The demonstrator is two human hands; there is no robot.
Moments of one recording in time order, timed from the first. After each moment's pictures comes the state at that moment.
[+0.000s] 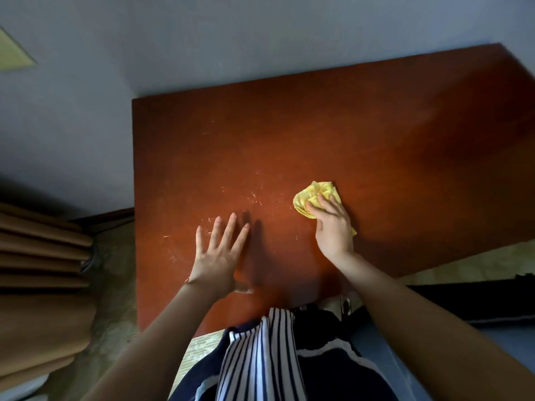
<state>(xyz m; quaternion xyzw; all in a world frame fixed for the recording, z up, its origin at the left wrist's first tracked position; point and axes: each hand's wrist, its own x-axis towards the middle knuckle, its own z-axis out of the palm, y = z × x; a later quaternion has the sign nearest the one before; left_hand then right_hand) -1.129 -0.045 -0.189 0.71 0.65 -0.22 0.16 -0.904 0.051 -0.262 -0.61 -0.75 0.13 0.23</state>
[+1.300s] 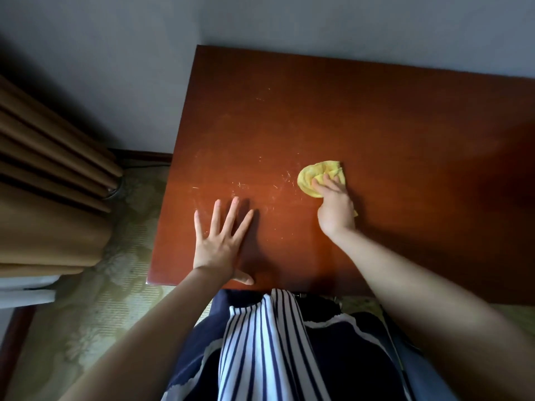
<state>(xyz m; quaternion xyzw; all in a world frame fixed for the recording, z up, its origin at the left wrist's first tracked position) -1.133 -0.098 -0.212 0.61 0.75 -0.22 0.16 -0.959 0.071 -0.239 -0.56 -0.79 0.21 0.09</state>
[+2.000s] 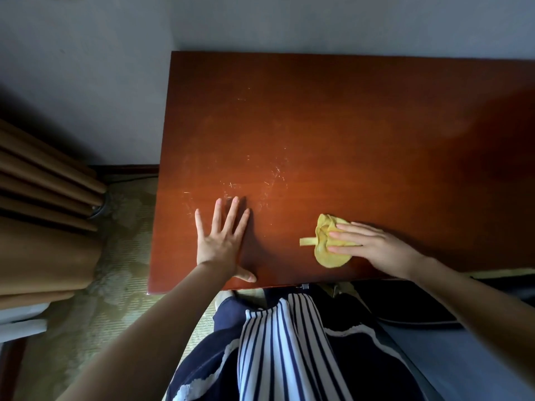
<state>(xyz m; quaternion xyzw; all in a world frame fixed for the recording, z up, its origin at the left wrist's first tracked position) -1.134 -0.090 -0.210 0.64 0.71 -0.26 0.15 -0.813 0.037 -0.232 -0.18 -0.97 0.16 -0.05</state>
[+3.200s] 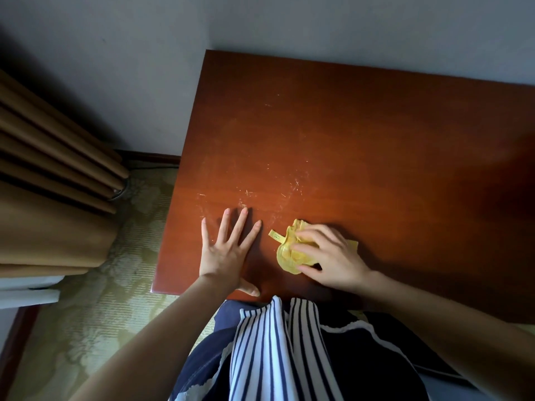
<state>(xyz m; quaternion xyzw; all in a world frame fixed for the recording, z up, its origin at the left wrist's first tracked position) -1.137 -0.095 -0.213 0.62 0.73 -0.23 0.18 -0.928 0.024 -0.235 -0.20 -0.96 0.16 0.05</state>
